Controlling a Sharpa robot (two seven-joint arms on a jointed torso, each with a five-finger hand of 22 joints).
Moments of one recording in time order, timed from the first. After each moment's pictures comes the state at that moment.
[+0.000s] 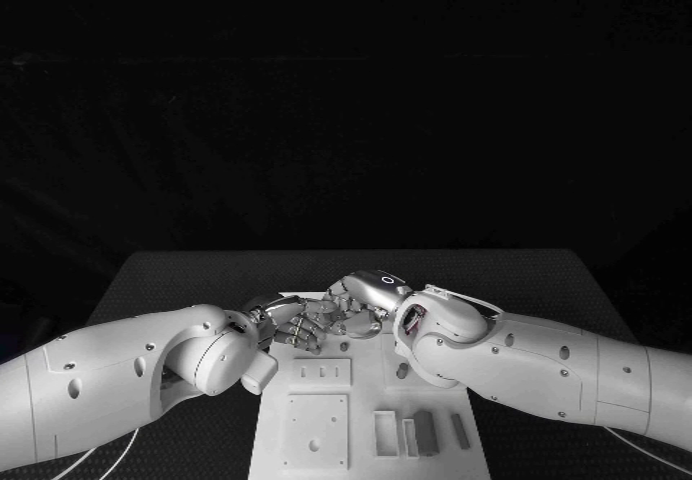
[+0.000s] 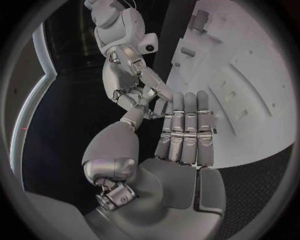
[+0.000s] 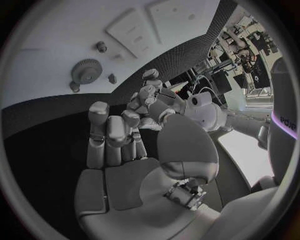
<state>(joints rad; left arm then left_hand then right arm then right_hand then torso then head) 1.30 -0.76 -0.15 1.52 -0.21 -0.31 -0.16 0.84 -0.06 0.39 -0.25 0.05 1.02 0.11 0.37 0.48 1.23 0.04 0.27 0.49 1.12 0.01 0.46 1.00 0.02 1.03 -0.09 0.28 0.82 1.20 -0.59 -0.05 1.45 -1.54 -0.39 -0.12 1.08 -0.05 0.54 -0.29 0.04 0.96 0.07 0.30 0.60 1.15 -0.01 1.03 1.14 1.28 -0.11 1.38 1.02 0.22 1.24 -0.04 0.92 1.31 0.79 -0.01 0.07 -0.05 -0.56</state>
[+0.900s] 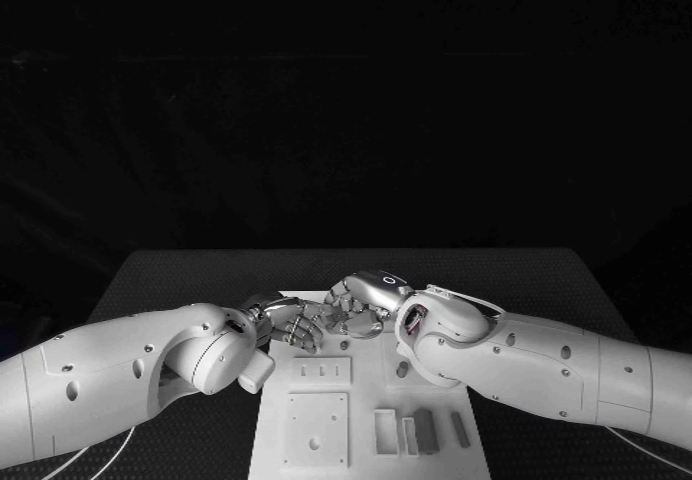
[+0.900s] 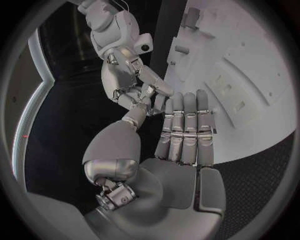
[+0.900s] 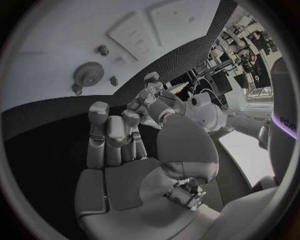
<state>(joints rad) 1.30 -0.76 -0.15 1.53 -0.27 -0.31 -0.18 0.86 -0.03 0.39 -0.28 0.05 1.02 0.11 0.37 0.48 1.23 0.04 0.27 0.52 1.12 0.01 0.47 1.00 0.02 1.03 -0.09 0.28 0.82 1.19 -0.59 -0.05 1.45 -1.54 -0.38 -0.13 1.08 -0.05 0.54 -0.29 0.05 0.96 0.07 0.31 0.60 1.15 -0.01 1.03 1.13 1.29 -0.12 1.38 1.02 0.22 1.24 -0.04 0.92 1.31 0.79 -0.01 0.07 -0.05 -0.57</state>
